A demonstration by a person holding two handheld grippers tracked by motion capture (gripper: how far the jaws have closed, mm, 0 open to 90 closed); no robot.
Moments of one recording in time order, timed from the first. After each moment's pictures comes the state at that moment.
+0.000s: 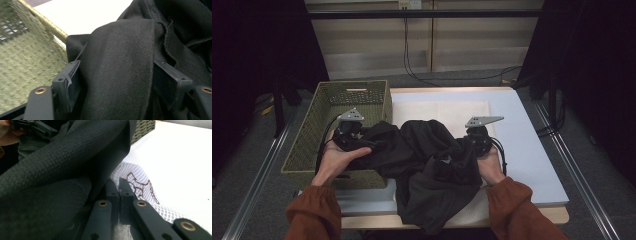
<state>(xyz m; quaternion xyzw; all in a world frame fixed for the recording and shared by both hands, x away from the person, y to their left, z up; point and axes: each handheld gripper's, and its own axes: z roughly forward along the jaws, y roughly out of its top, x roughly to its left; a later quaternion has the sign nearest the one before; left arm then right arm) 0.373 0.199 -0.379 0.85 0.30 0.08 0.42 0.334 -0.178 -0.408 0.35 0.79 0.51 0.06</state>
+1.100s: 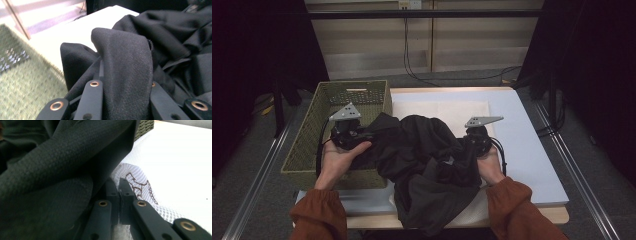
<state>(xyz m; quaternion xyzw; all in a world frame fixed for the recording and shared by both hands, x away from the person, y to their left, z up) 0.348 0.190 -0.341 0.82 0.27 0.12 0.49 0.335 -0.177 -0.409 0.35 0.79 0.51 0.06</state>
